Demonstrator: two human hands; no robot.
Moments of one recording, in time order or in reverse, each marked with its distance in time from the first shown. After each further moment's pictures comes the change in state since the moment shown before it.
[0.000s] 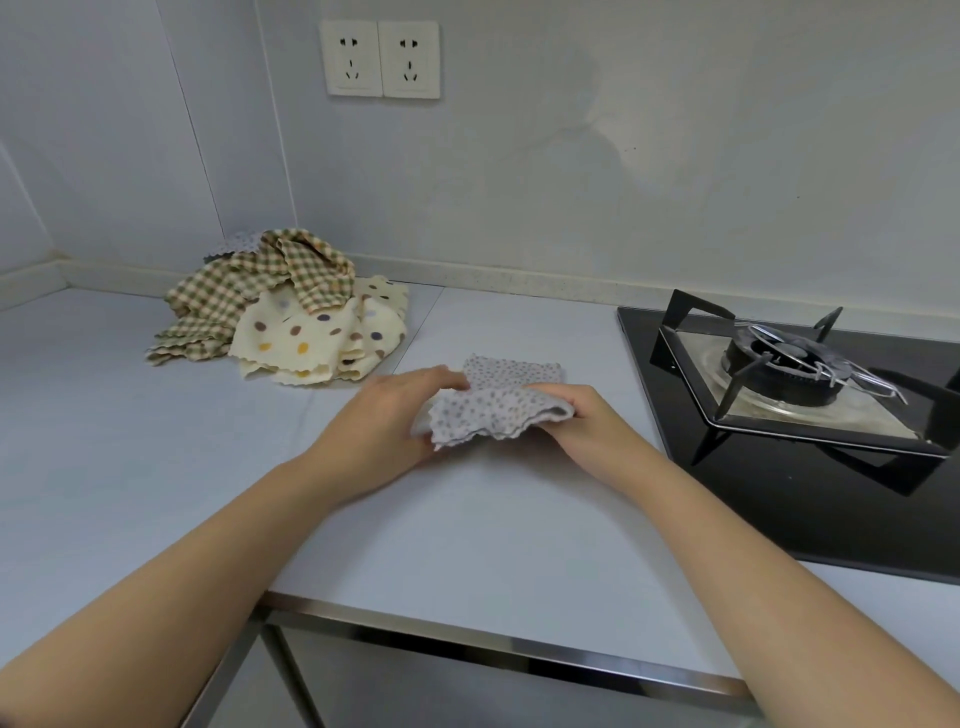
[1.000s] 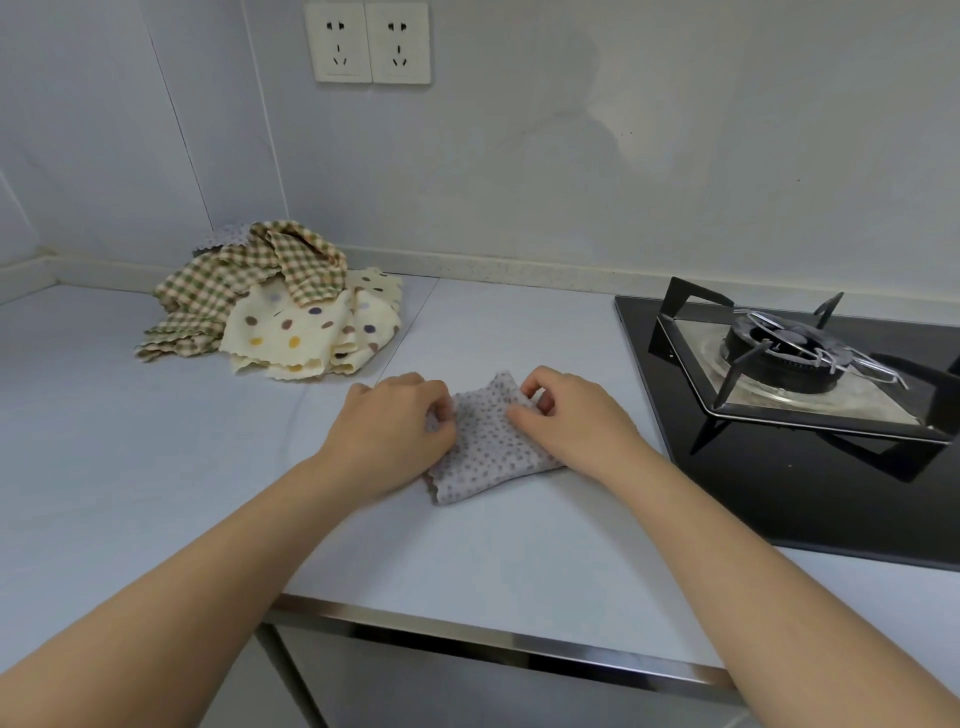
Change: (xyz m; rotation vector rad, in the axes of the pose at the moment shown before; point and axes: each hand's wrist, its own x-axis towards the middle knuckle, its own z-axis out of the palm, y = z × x) left_hand 0.006 0.025 0.006 0.217 -0.090 -0.270; right_hand 0.002 -0.002 0.004 -0.546 0.103 0.245
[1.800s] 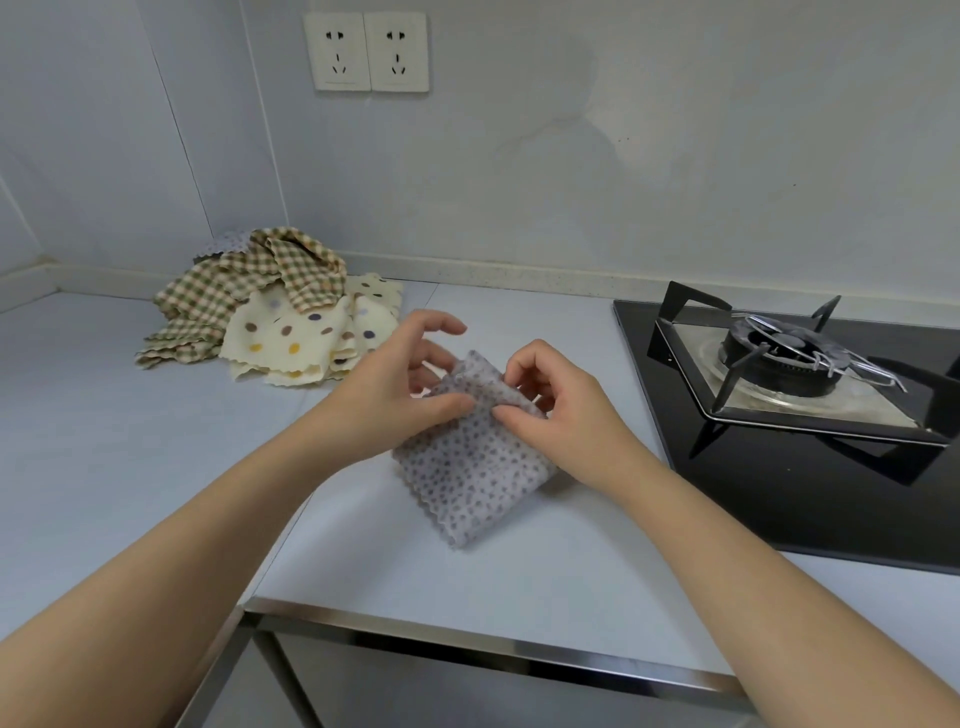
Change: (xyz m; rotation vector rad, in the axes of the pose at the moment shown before) left_hand 0.004 0.007 -0.038 -0.653 0.000 0.076; right_hand -0.012 -0.016 -0.007 0.518 0.066 -0.347
